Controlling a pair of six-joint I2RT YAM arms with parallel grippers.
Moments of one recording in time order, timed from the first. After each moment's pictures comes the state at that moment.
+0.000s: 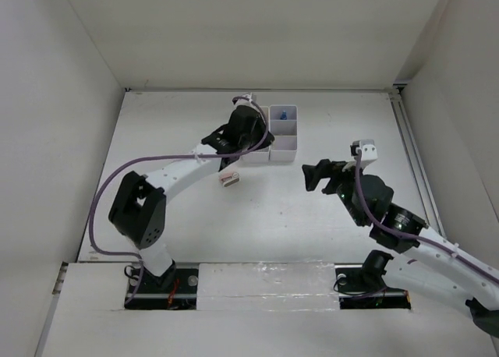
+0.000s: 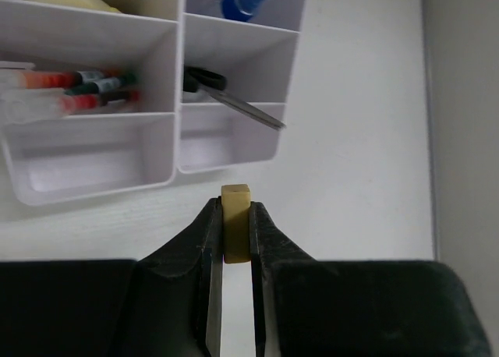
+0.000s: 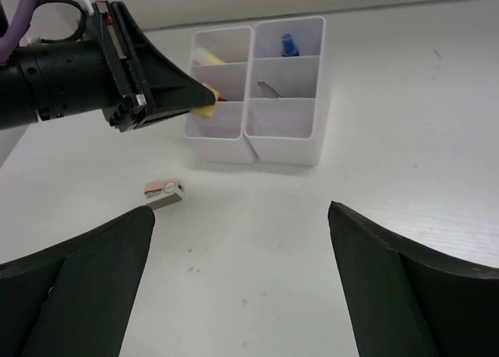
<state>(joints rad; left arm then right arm) -0.68 1.66 1.28 -0.13 -0.05 -0.78 0.90 0.70 0.72 -0.16 0.57 0.37</state>
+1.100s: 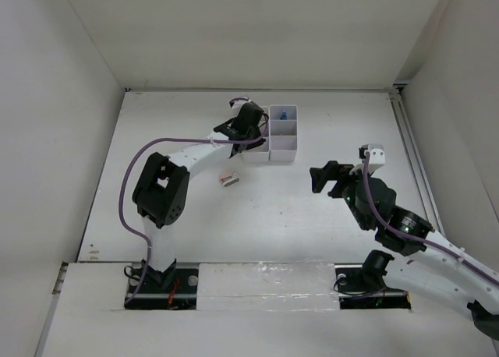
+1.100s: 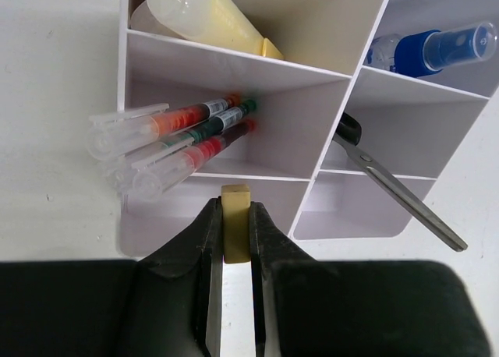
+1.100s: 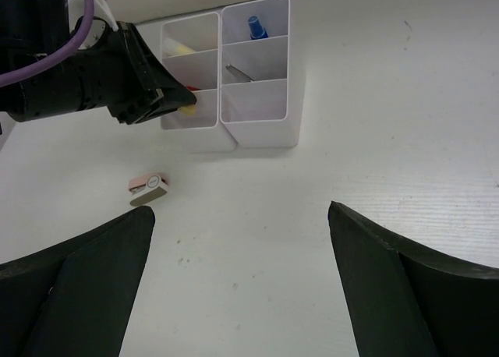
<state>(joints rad) -0.62 1.92 1.47 -0.31 -0.24 -0.78 0.90 0.65 0.73 -0.31 0.66 0.48</state>
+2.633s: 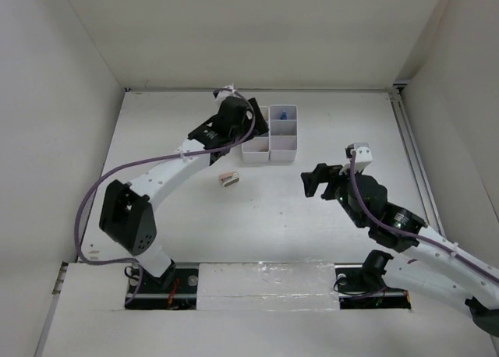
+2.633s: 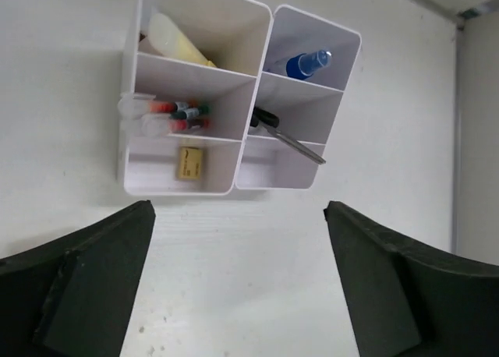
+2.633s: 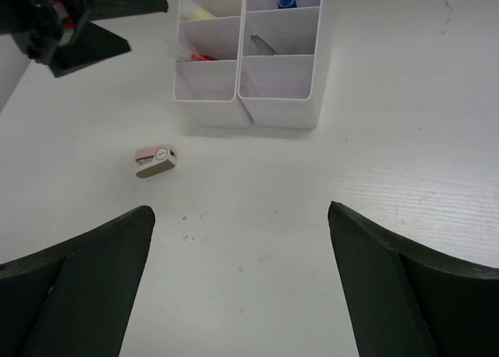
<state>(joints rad) -0.63 1.65 1.40 -0.34 -0.23 -0.79 0.90 0.70 0.73 -0.30 0.57 0.46</state>
